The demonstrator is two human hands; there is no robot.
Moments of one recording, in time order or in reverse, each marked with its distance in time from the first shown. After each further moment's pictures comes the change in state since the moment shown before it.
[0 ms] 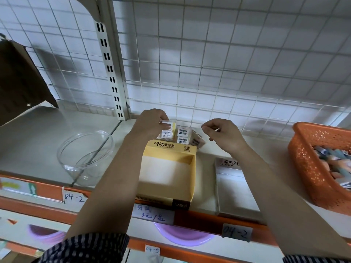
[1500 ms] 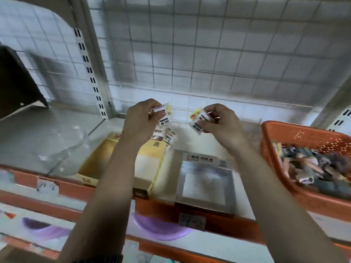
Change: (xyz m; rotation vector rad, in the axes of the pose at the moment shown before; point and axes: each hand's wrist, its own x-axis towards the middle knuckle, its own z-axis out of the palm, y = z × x) left_hand -0.046 0.089 0.029 -0.174 0.353 0.149; right_hand -0.033 0.002 -0.084 0.263 0.051 -0.107
